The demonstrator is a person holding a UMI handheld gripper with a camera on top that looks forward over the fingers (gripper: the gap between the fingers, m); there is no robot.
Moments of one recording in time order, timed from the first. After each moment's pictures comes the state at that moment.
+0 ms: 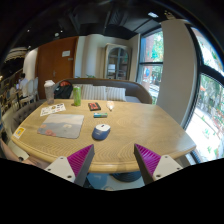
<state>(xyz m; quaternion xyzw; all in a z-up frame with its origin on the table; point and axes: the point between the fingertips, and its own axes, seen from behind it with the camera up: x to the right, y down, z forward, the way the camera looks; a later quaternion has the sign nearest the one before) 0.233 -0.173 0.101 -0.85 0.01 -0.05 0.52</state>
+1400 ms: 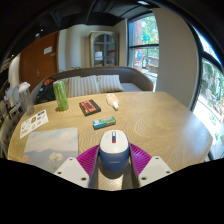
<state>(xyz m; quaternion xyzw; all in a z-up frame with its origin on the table) 0.191 0.036 0.026 -0.88 0.10 -0.05 0.46</state>
